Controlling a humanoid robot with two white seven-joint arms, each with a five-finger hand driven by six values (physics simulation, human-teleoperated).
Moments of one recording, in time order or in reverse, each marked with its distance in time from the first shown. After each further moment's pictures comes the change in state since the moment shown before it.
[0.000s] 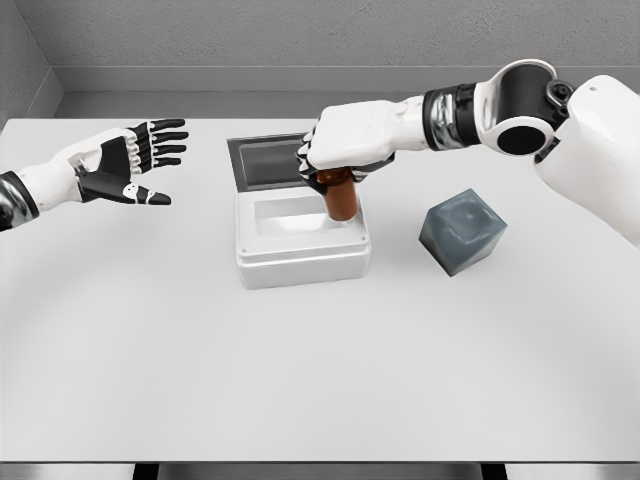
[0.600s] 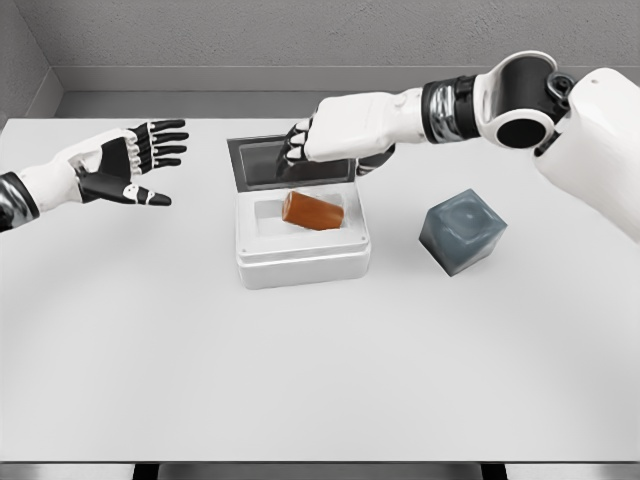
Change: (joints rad) left arm 0.002 0.000 0.000 0.000 -0.001 0.000 0.000; right arm -0.012 0.005 -0.016 0.004 -0.001 0.000 0.000
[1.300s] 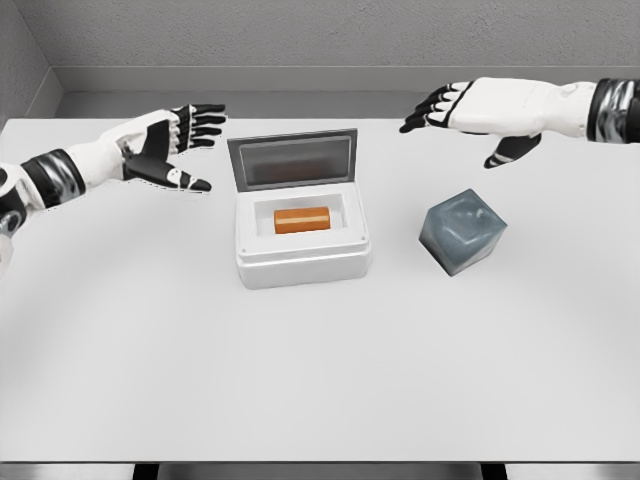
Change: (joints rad) left arm -0.101 -0.167 0.002 0.094 -0.222 -0.014 0.000; right arm 0.172 -0.305 -0.208 -0.008 -0.123 0.000 0.000
